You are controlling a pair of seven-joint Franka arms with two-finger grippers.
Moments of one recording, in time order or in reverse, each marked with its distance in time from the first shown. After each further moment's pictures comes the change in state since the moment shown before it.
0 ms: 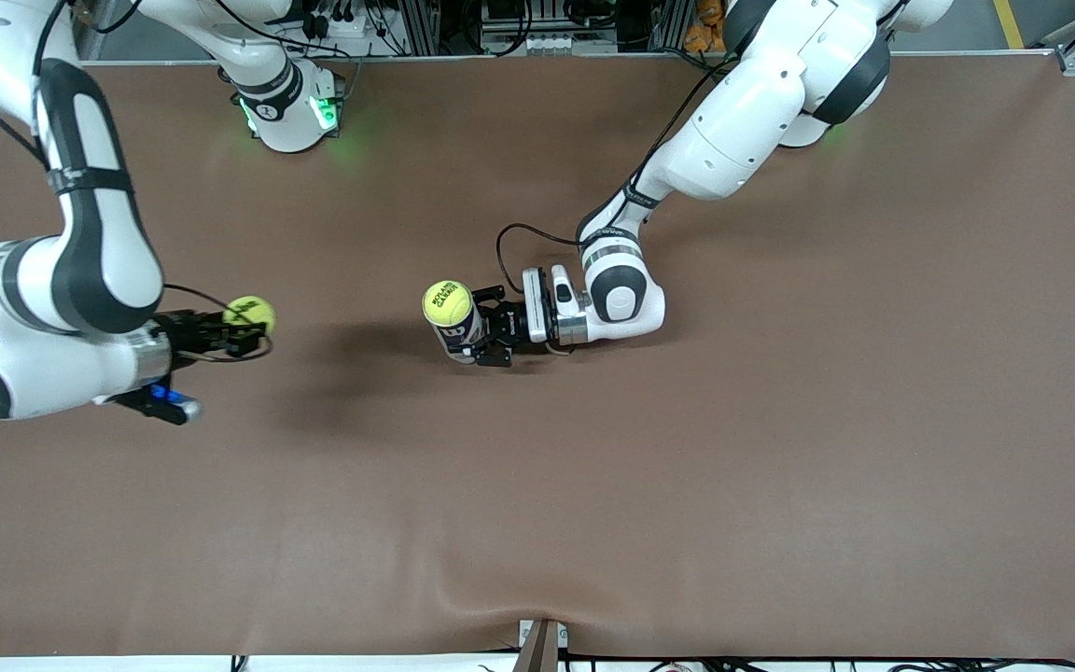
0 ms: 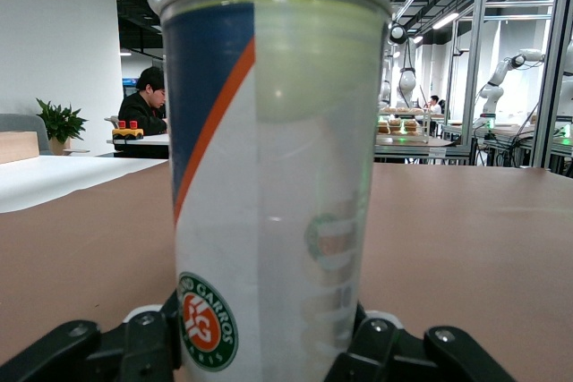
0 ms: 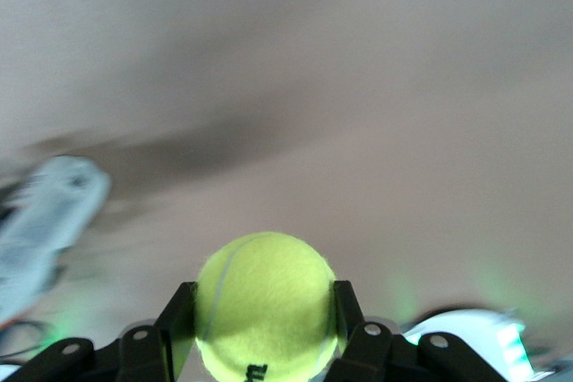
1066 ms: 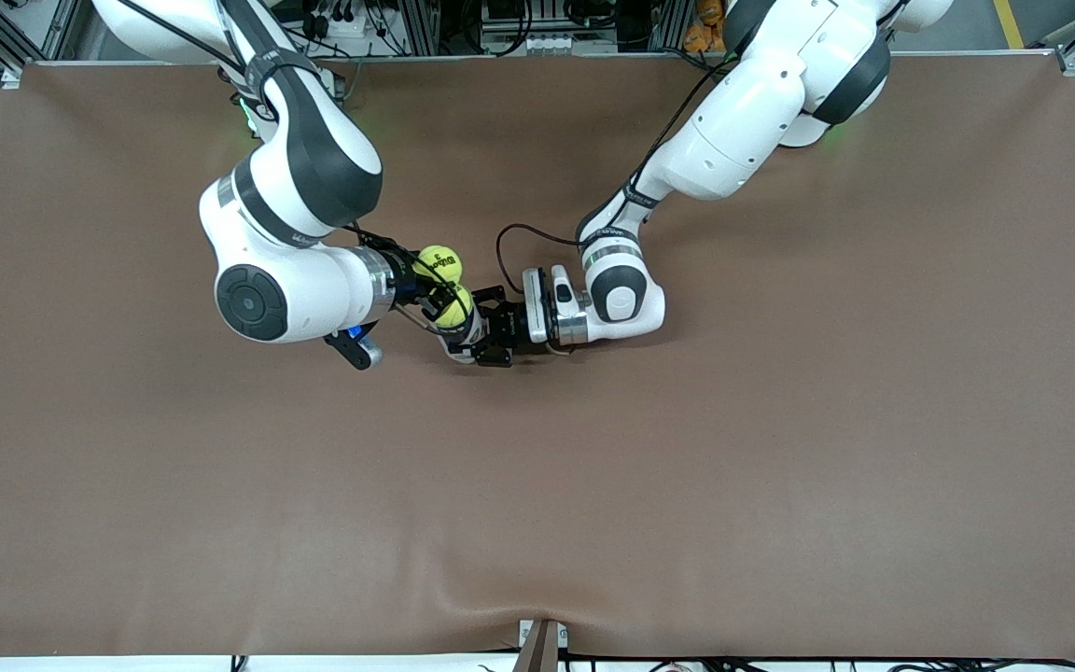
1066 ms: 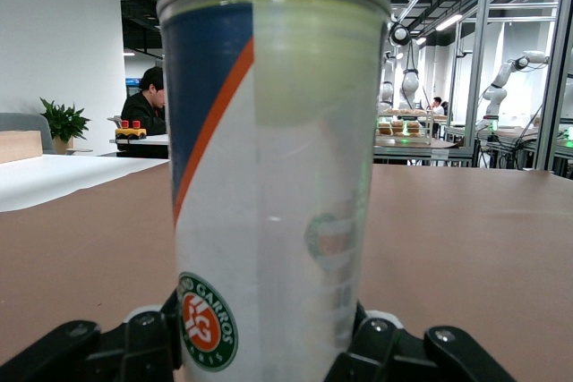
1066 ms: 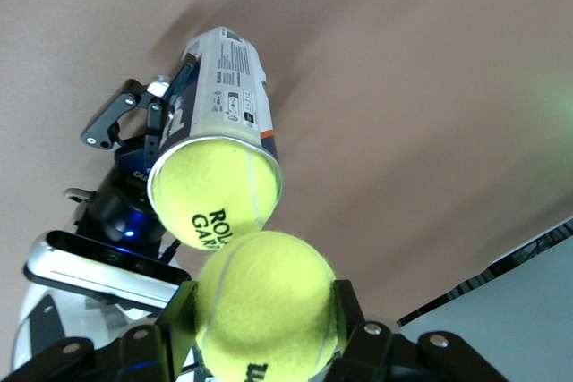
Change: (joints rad) left arm -0.001 0.000 0.000 -0.001 -0.014 0.000 0.000; right arm 0.379 0.000 0.000 0.121 0.140 0.067 0.762
